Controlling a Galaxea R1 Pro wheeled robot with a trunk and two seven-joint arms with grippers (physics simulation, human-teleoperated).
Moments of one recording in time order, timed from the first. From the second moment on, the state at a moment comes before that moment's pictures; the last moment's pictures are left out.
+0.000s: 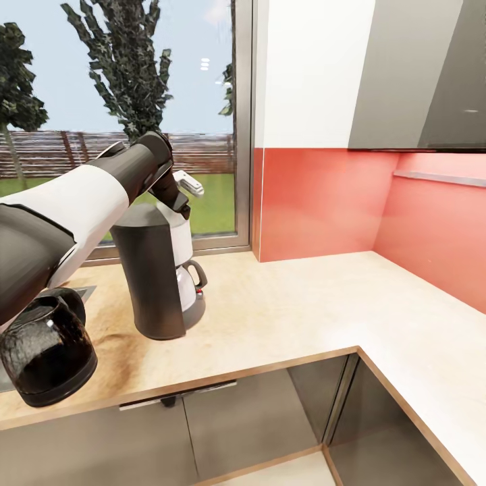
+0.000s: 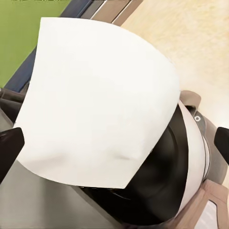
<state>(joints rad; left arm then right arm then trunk) -1.86 -0.05 -0.73 -0.21 -0.29 1.01 -0.71 -0.20 -0.02 0.02 -0.08 0.08 -0.06 0.00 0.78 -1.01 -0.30</state>
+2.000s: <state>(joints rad) -1.88 0.01 -0.03 -0.68 -0.28 1.01 -0.71 -0.20 -0.02 0.02 -0.08 0.08 -0.05 0.00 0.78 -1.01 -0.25</state>
